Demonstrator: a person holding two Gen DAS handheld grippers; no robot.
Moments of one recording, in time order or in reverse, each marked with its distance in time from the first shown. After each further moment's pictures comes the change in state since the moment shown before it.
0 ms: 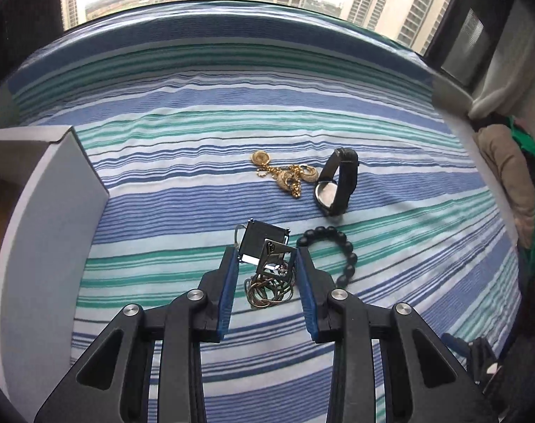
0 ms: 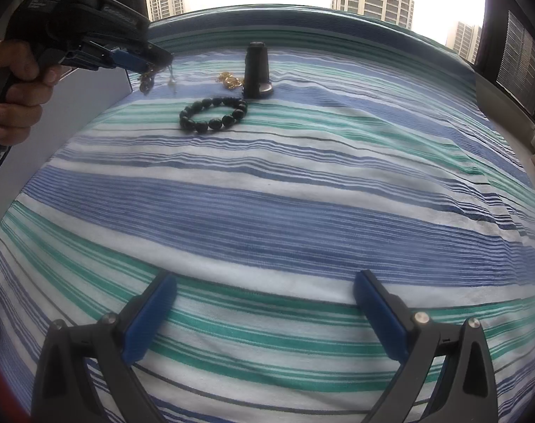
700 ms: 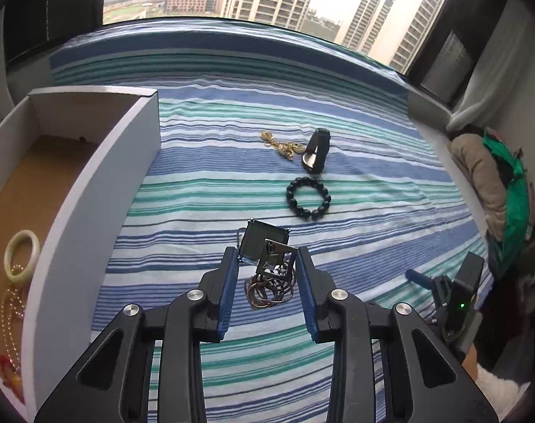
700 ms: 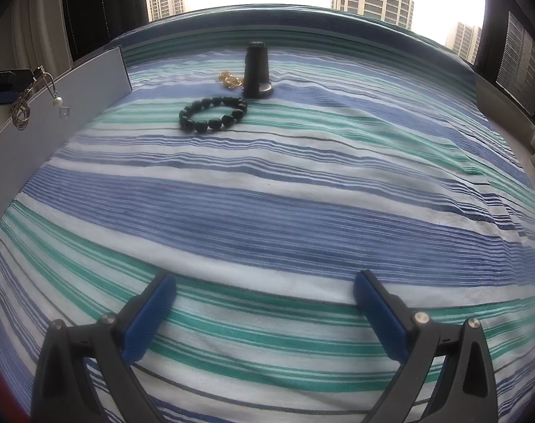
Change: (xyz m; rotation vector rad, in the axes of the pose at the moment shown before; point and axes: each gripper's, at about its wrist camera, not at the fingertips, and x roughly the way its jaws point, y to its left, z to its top) left arm -0.111 0.025 -0.084 -0.051 -0.063 -0.057; right arm 0.000 -0.001 0.000 -0.002 0.001 0.000
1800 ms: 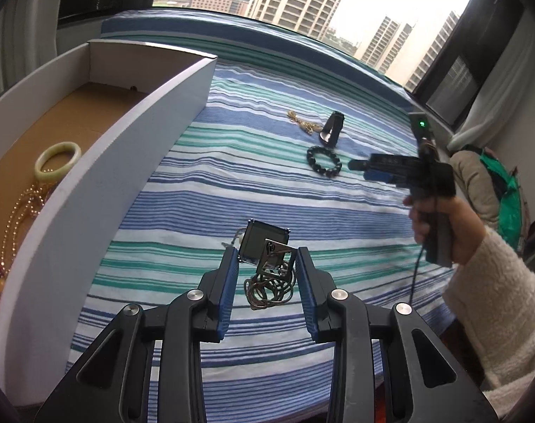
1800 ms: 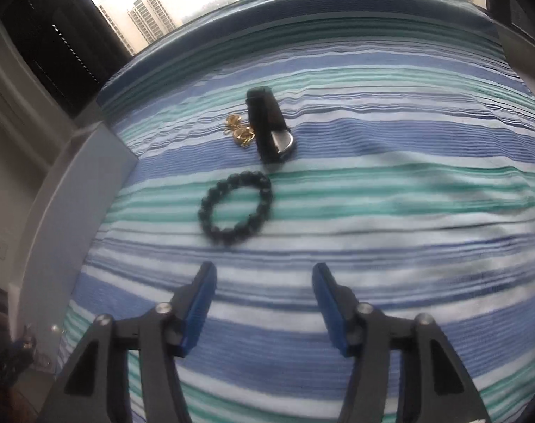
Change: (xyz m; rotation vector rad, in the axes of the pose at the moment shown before) left arm -0.050 0.034 -0.099 -0.117 -0.063 -0.003; right arm 0.058 -0.019 0.136 0.241 0.148 0.209
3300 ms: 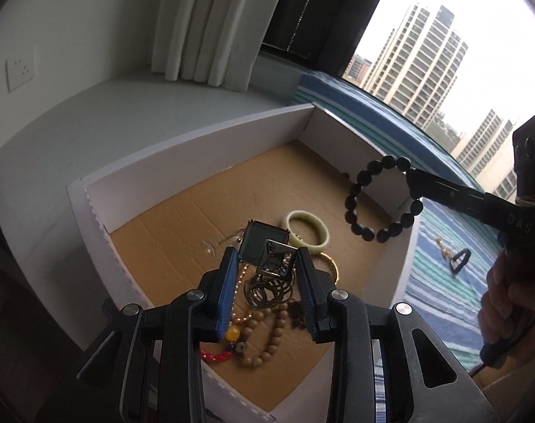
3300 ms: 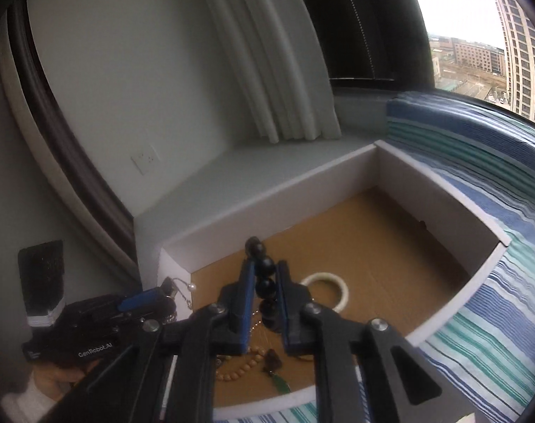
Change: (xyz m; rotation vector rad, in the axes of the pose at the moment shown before) left arm -0.125 0.226 0.013 -0.383 -0.234 0.355; right arm -0.046 0.441 -0.043 -0.664 -0.049 0.545
